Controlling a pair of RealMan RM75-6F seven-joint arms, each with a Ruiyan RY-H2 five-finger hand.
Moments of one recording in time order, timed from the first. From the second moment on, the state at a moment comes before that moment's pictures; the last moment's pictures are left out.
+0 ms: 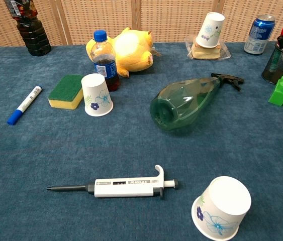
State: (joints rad) left arm 0.04 -0.85 0.05 -1.94 1.58 1.55 0.04; right arm 0.05 -1.02 0.04 -1.86 -1.50 1.47 -0.17
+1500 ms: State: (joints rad) left arm 0.04 -0.82 0.05 -1.91 1.58 1.55 -0.04; right arm 0.46 -1.01 0.23 -1.91 -1.42 1.03 0.39
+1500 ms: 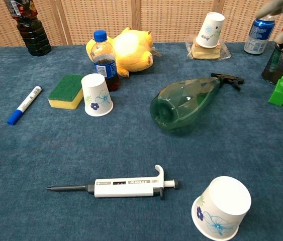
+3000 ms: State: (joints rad) left arm 0.00 -0.90 0.04 -1.77 1.49 1.44 -0.14; right arm 1.06 -1.45 0.20 -1.57 -0.87 0.71 -0.23
